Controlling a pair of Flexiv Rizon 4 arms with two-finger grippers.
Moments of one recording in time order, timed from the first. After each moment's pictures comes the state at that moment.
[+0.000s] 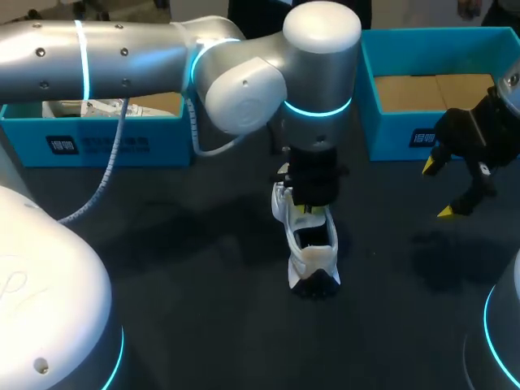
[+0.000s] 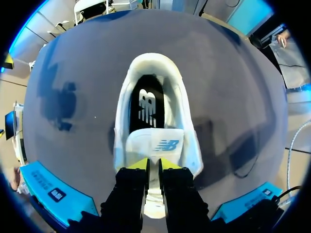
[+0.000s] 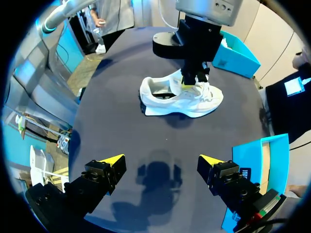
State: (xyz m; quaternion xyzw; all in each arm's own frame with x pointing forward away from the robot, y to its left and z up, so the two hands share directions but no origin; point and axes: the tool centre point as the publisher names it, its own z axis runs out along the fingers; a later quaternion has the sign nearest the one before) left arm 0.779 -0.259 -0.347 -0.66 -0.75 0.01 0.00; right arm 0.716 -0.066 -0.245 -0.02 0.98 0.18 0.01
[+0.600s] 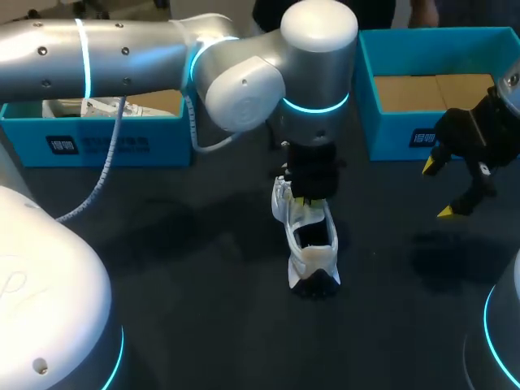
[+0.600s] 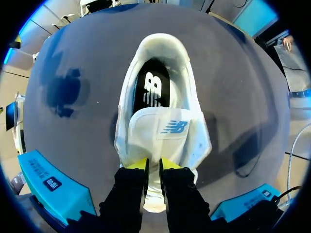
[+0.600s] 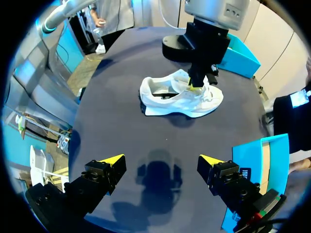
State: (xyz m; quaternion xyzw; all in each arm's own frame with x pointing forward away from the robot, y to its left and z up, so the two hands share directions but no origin) left arm 0.802 -0.258 -0.352 -0.64 -0.77 0.00 -0.02; right arm 0.716 -0.066 -0.245 -0.02 0.98 0.18 0.01
